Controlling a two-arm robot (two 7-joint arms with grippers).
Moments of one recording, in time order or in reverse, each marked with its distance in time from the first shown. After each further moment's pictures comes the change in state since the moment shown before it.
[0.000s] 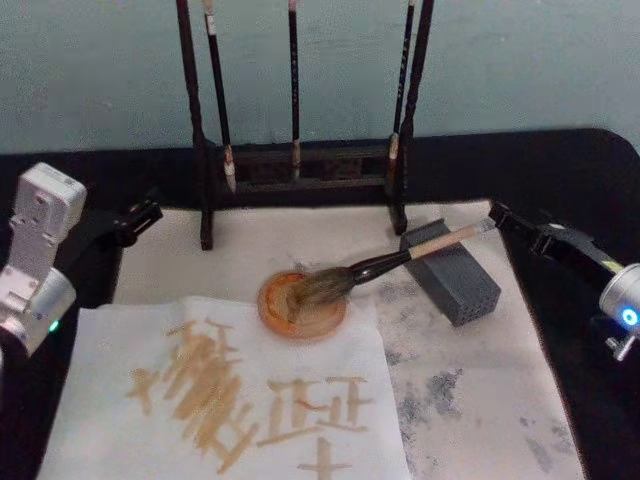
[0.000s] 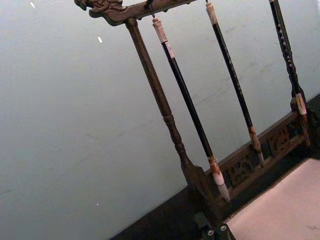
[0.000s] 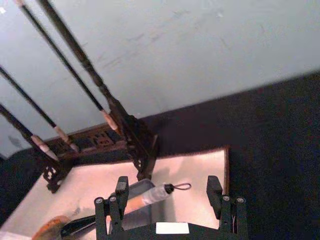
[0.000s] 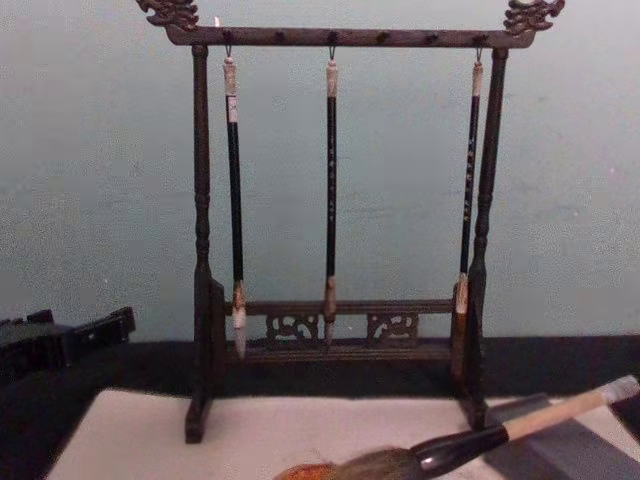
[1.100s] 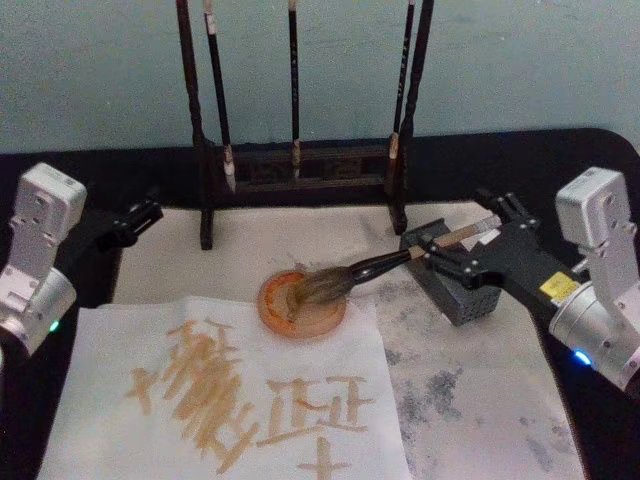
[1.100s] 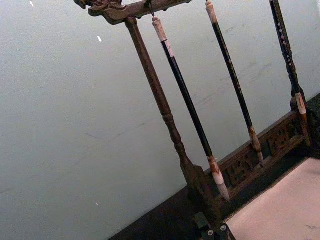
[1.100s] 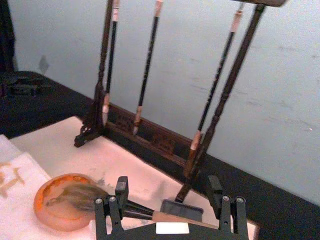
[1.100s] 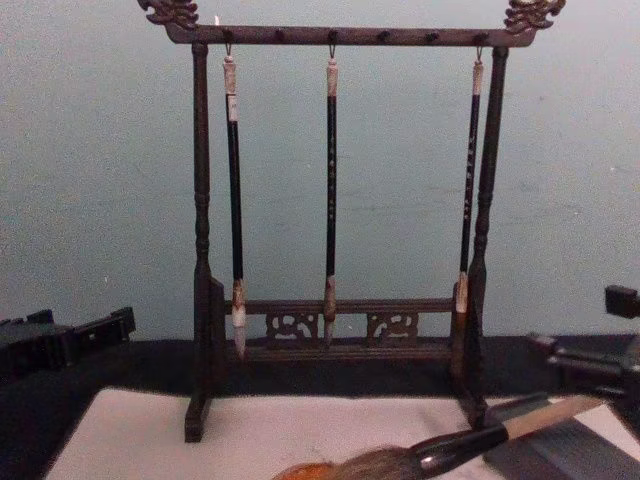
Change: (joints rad) left arm 0.000 0.000 0.000 0.000 0.000 0.000 0.000; right arm -0.082 0.087 -0.137 -0.310 -0.642 -0.146 -0.132
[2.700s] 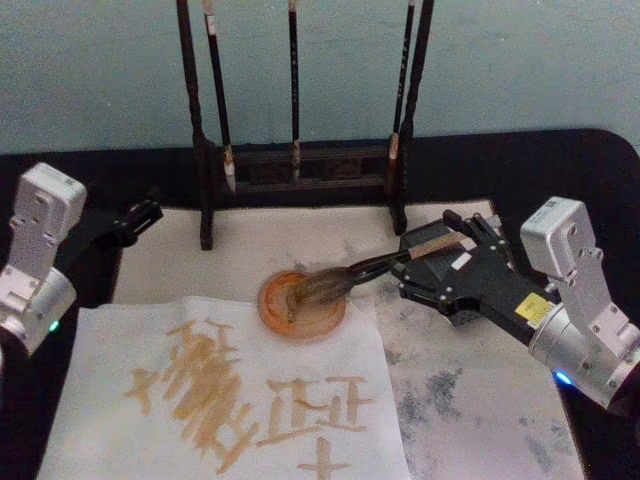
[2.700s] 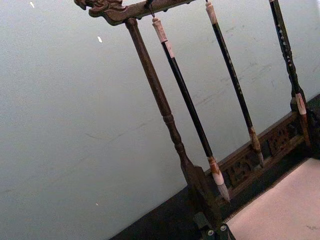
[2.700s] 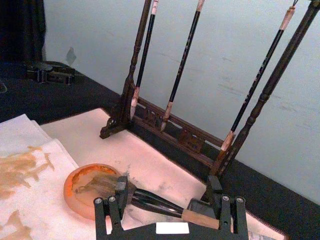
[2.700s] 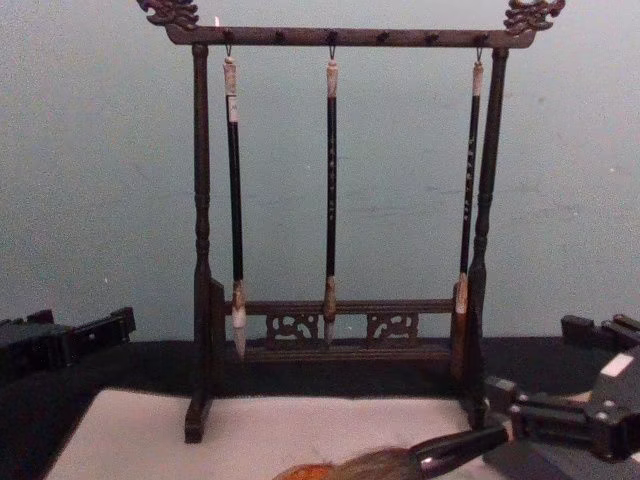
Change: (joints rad) left arm 0.000 0.000 0.000 0.000 0.000 0.000 0.000; right arm -0.015 -0.039 -0.009 0.011 -0.084 -0.007 0.075
